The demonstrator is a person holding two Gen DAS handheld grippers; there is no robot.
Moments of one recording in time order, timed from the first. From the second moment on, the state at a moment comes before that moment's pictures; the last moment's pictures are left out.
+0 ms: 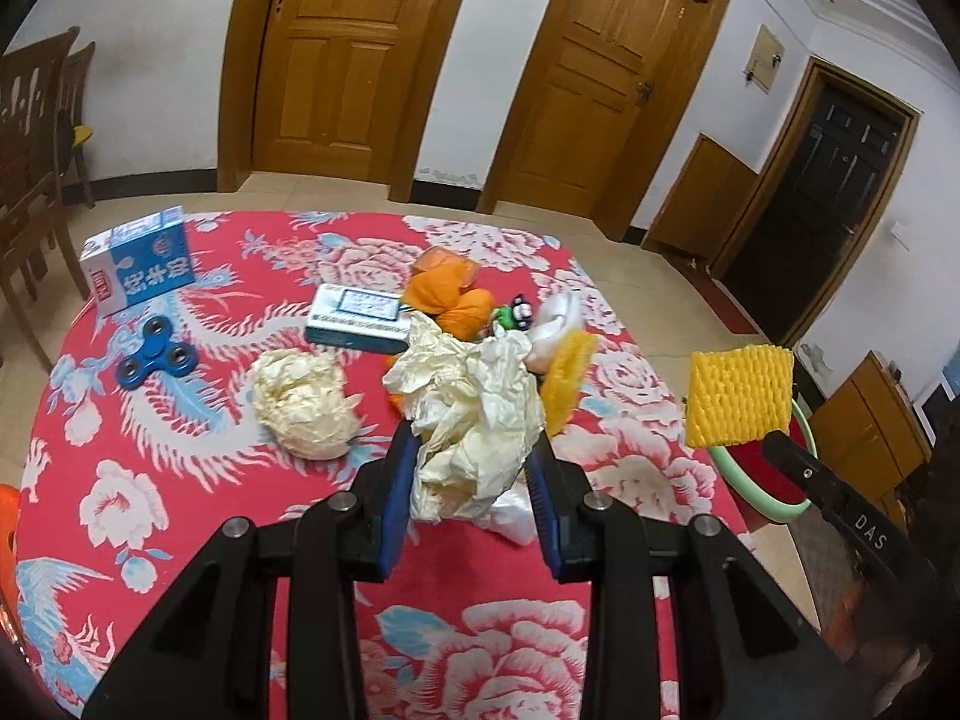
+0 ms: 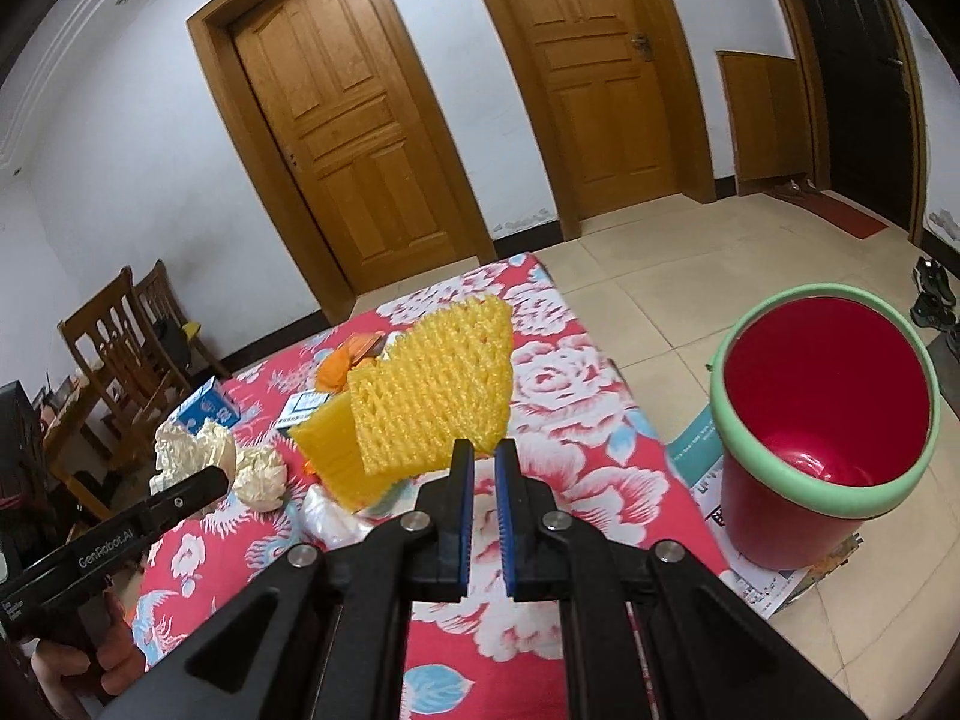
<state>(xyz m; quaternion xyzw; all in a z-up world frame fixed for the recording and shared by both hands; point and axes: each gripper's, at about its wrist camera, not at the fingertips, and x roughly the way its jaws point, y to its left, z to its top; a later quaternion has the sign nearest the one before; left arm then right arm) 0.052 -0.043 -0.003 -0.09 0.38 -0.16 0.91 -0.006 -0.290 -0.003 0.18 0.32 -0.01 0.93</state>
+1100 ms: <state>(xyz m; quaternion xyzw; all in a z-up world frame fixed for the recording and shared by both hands) 0.092 -0.246 -0.006 0.04 0.39 -0.32 0.86 -0.045 -0.457 -0.029 0.26 0.29 -0.18 0.90</state>
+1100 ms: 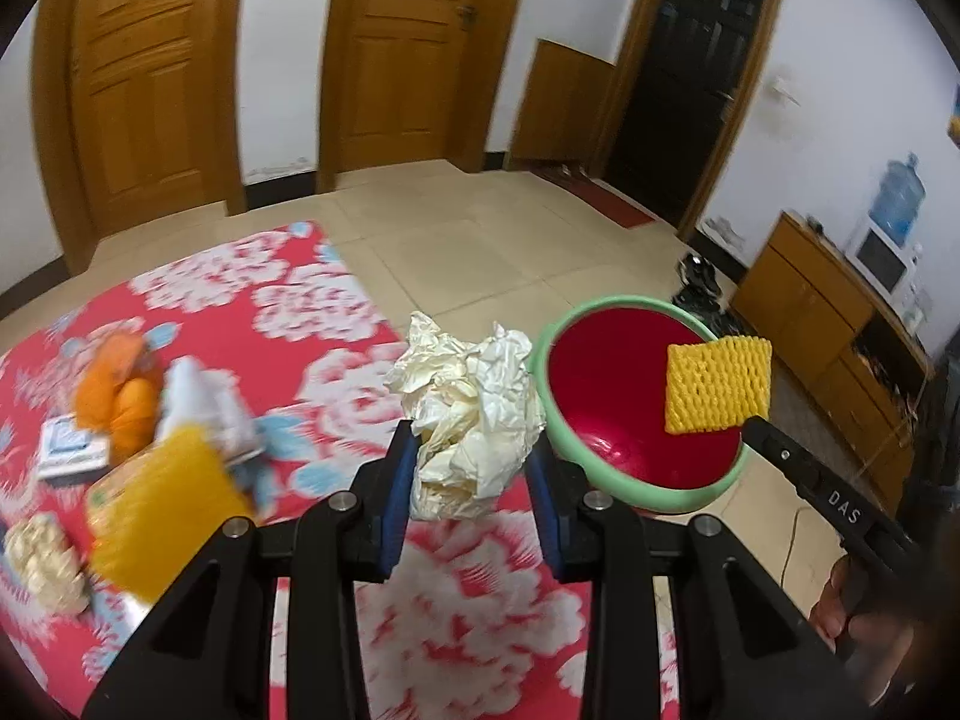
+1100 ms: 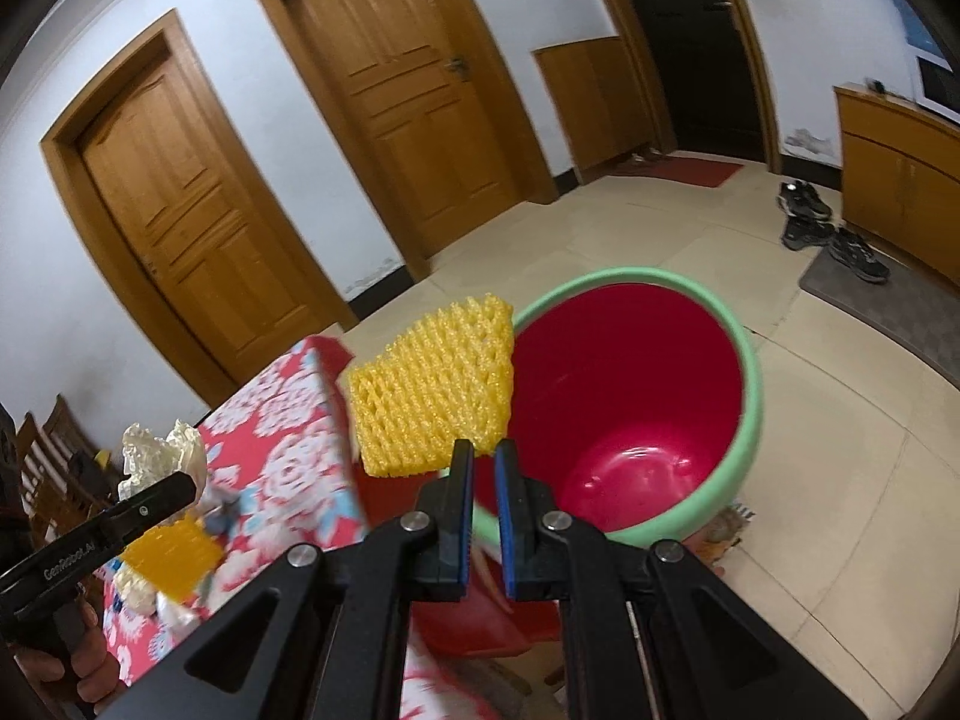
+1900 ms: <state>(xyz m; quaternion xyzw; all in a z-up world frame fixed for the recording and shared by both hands) 0.100 -0.401 -0.064 0.13 0.44 -0.42 0.79 -0.051 -0.539 -0.065 0.28 0.31 -0.27 0.87</state>
